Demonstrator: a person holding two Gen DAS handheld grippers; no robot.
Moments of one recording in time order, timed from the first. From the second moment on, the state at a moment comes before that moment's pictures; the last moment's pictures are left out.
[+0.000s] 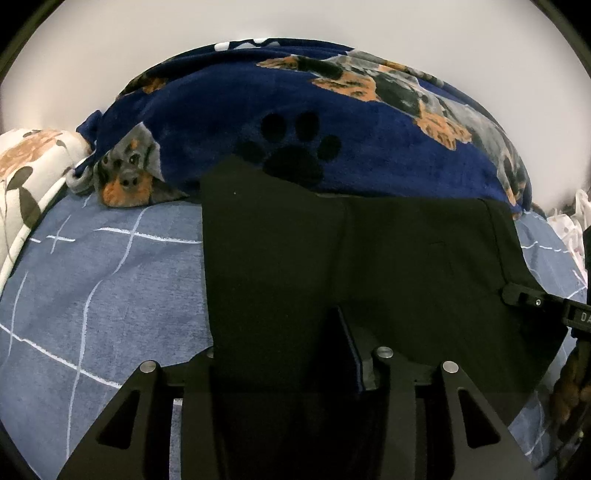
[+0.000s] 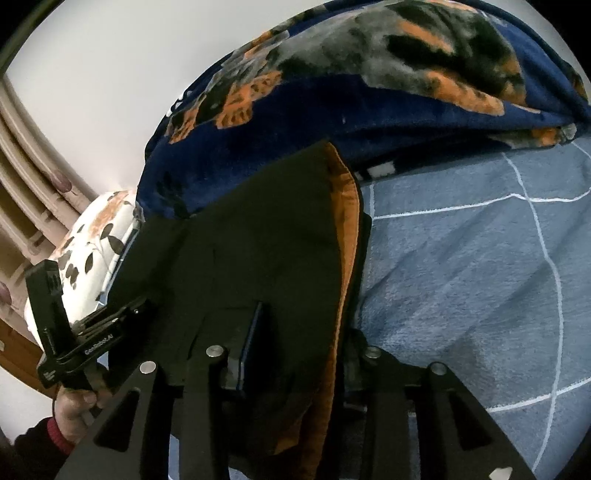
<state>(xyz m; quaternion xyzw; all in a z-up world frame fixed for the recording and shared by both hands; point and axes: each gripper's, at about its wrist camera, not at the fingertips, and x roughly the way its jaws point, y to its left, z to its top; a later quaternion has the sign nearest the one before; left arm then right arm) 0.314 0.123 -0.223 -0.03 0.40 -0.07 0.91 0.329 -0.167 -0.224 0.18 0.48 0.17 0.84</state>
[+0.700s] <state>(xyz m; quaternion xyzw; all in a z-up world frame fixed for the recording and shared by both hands) 0.314 0.123 -0.223 -0.03 0.40 -0.06 0.91 0.324 -0.161 -0.222 0.16 0.47 0.15 0.86</state>
